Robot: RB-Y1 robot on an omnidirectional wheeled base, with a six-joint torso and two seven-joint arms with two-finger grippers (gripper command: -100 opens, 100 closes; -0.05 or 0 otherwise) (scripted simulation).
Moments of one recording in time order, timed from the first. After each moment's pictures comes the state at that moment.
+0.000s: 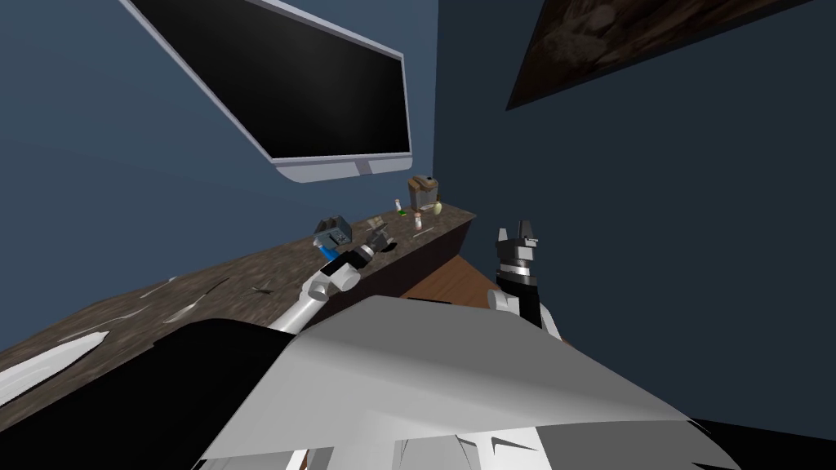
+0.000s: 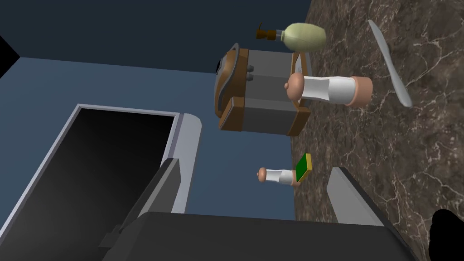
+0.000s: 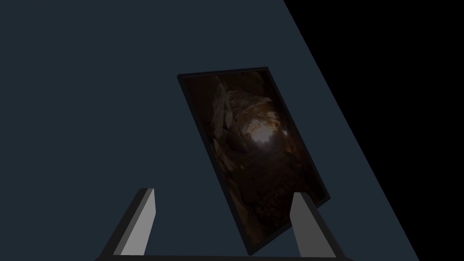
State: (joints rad) left arm 0.33 0.82 -0.04 -2.26 0.62 0.14 0.20; right arm 0.45 0.01 -0.06 -2.21 0.08 -0.43 -0.15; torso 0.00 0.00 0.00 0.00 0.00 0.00
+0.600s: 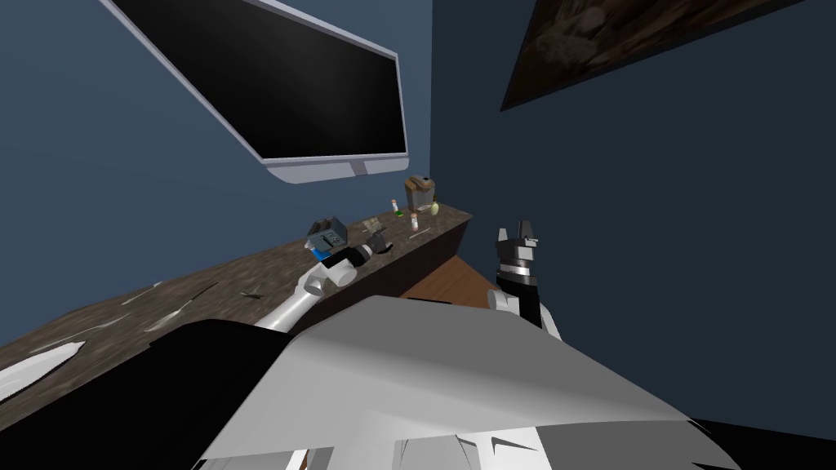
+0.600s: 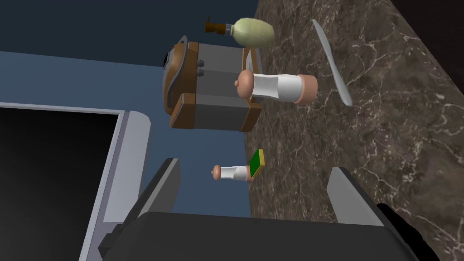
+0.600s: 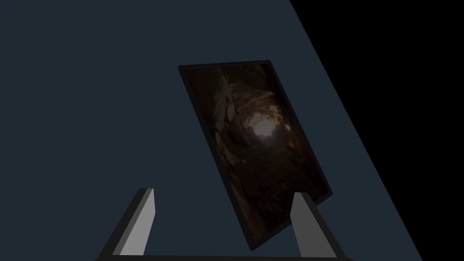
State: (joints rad) left arm 0.30 0.91 -0.02 -2.23 0.70 0.31 0.28; right arm 0.45 0.01 -0.06 -2.21 0.08 -0.43 -0.15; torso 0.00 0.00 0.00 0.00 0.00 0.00
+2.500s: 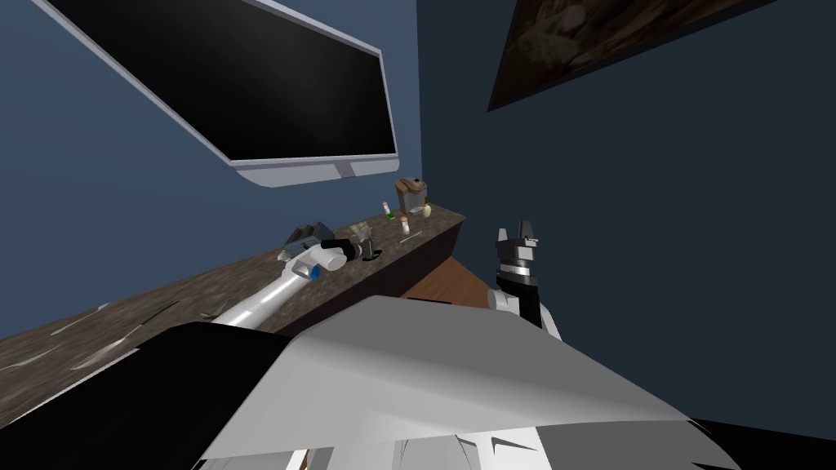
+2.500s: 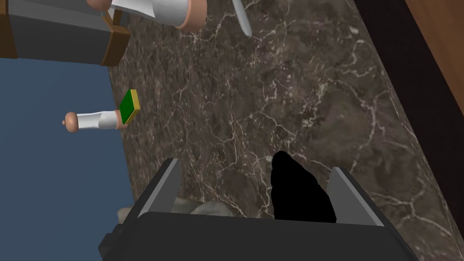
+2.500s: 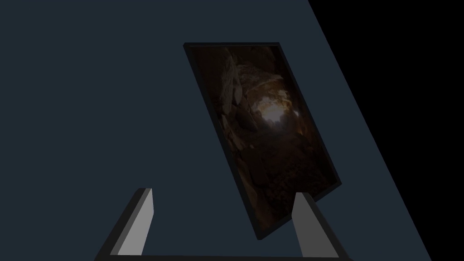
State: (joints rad) left arm 0.22 1.10 0.05 -2.05 0.91 0.80 0.50; right arm 0.45 0.01 -0.06 -2.21 0.08 -0.43 -0.15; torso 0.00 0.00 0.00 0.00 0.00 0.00
